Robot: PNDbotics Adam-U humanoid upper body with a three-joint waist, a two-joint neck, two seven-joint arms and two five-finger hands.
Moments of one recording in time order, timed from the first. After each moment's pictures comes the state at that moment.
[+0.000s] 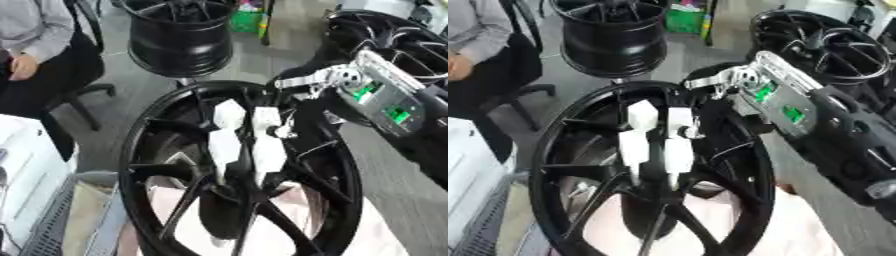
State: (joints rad) left arm -0.19 0.30 0.10 -1.98 0.09 -0.10 0.26; right arm -0.94 -0.51 0.62 -1.39 0.45 0.19 0.87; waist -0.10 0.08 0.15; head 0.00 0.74
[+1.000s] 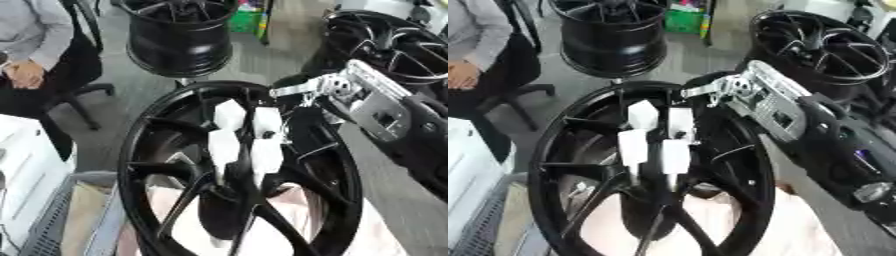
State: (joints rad) left arm -0.19 0.30 0.10 -1.98 0.10 -0.10 0.26; right arm -0.92 -0.49 0.62 -1.37 0.44 0.19 0.82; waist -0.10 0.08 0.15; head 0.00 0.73
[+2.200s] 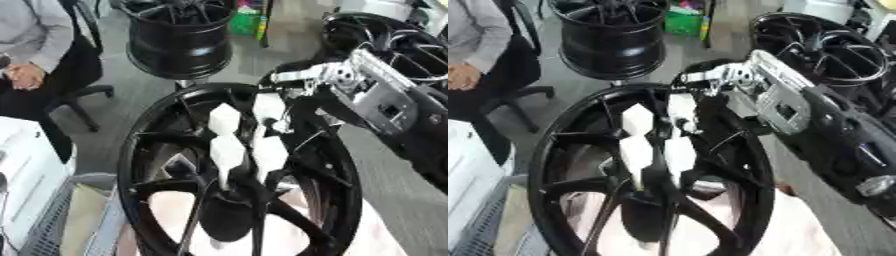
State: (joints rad) left arm -0.19 0.29 0.10 -1.98 0.10 -0.09 0.26; right arm -1.02 -0.54 0.59 -1.37 0.38 0.24 0.77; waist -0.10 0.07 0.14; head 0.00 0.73
